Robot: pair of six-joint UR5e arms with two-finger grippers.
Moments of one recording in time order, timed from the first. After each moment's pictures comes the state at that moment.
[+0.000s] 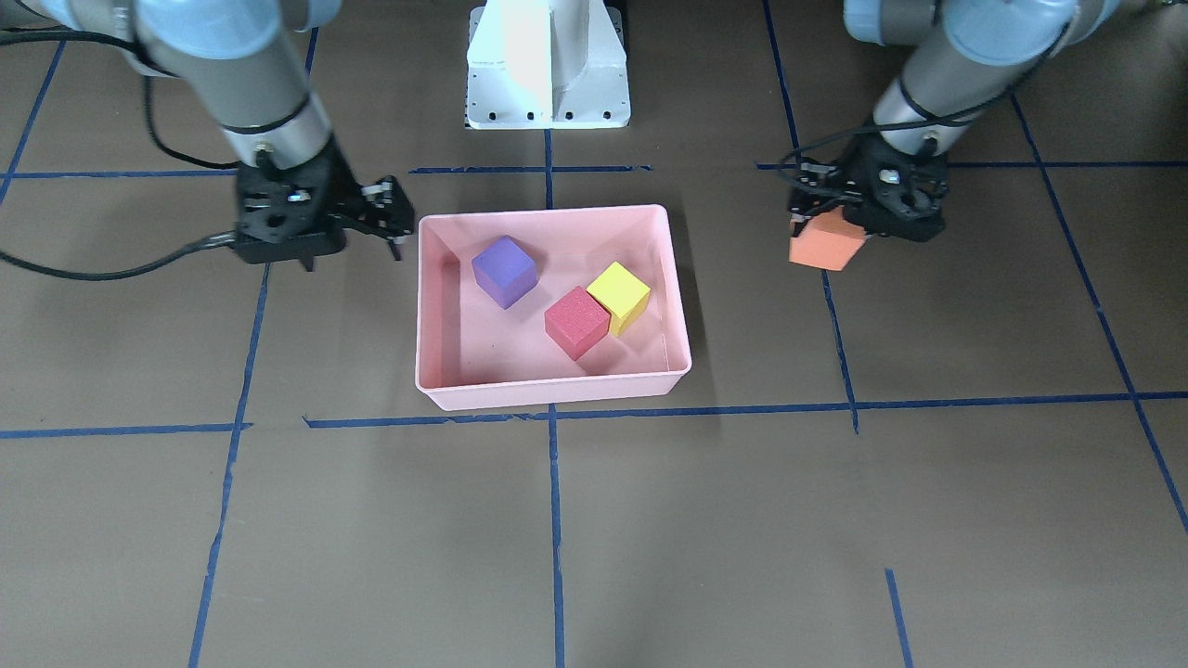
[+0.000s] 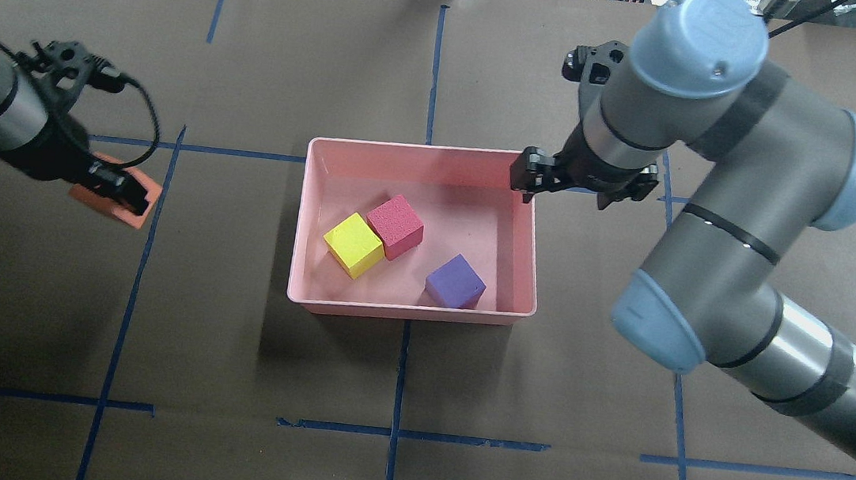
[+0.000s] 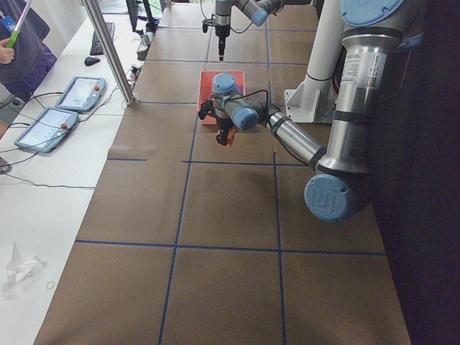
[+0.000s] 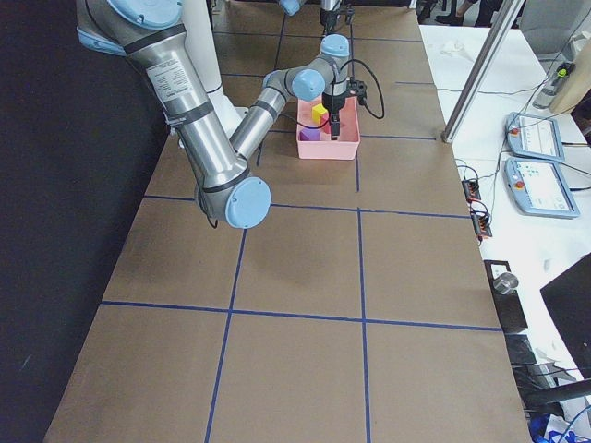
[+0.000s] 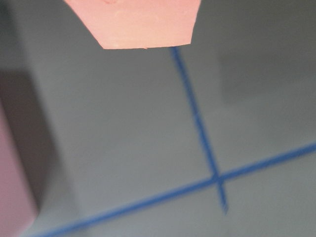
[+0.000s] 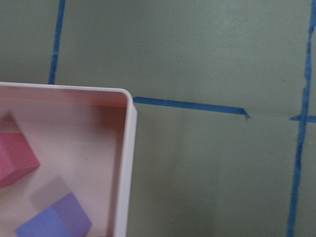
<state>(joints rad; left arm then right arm) -0.83 -2.02 -1.97 -1.47 -2.18 -0.81 0.82 -1.09 1.97 -1.77 2.08 0.82</state>
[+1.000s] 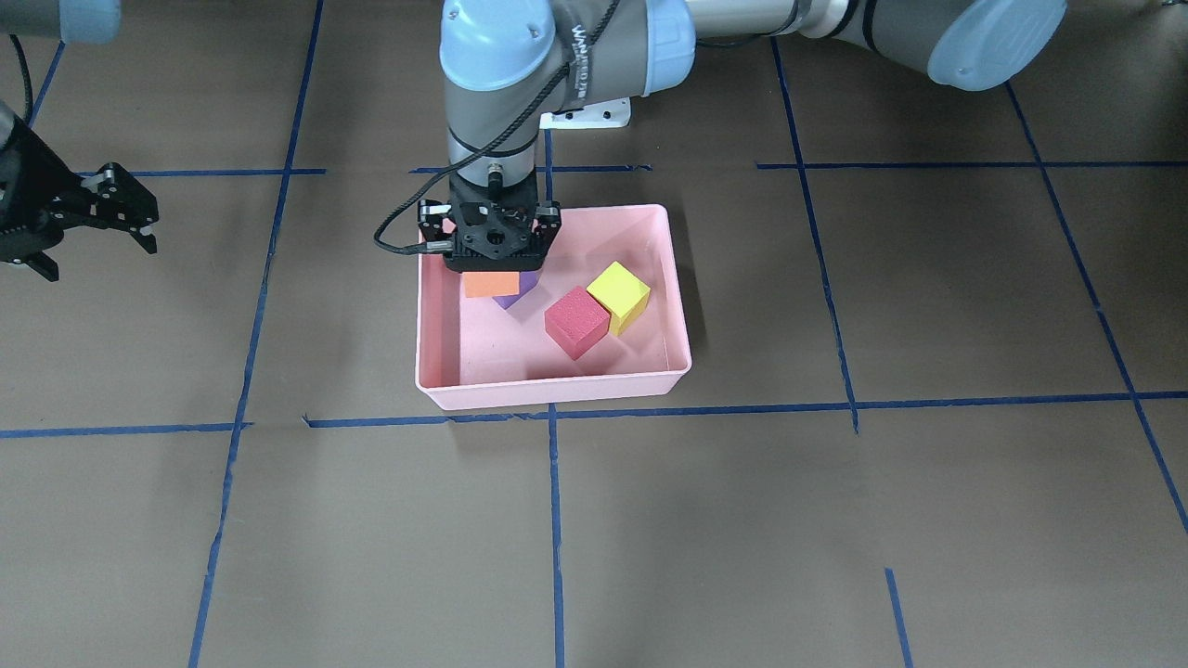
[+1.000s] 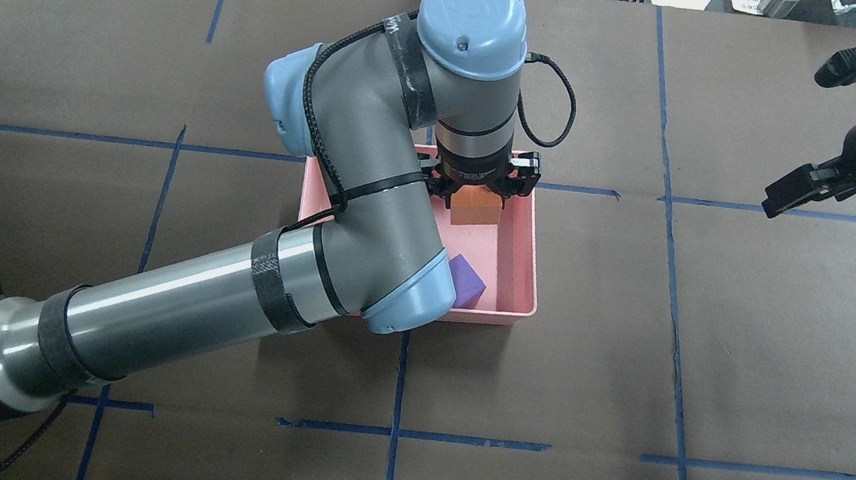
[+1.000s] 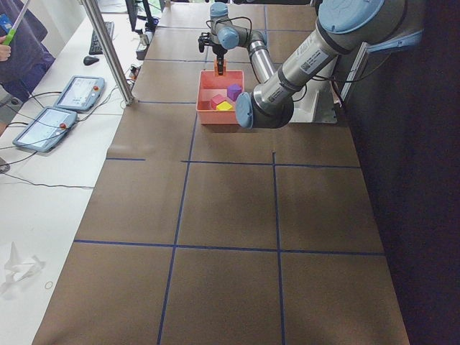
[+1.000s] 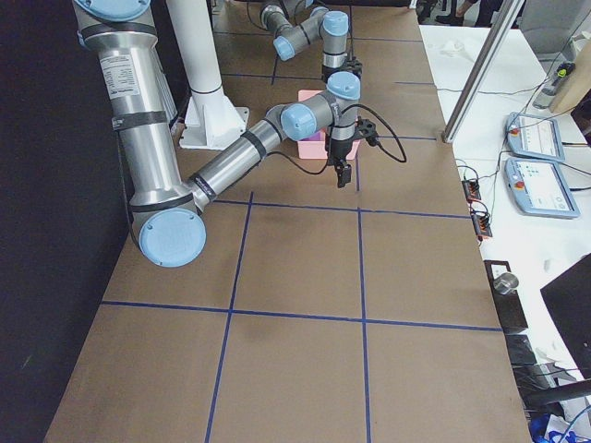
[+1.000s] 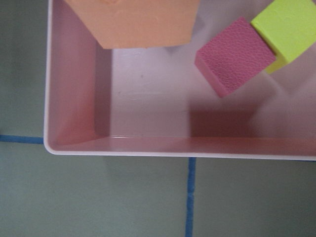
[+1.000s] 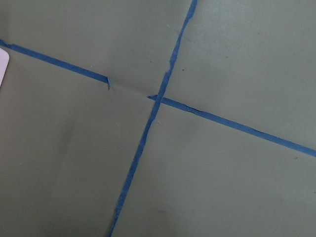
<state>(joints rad) -0.58 -2.66 -1.41 -1.51 -1.98 -1.26 1.08 -1.39 2.05 -1.77 2.20 0.33</state>
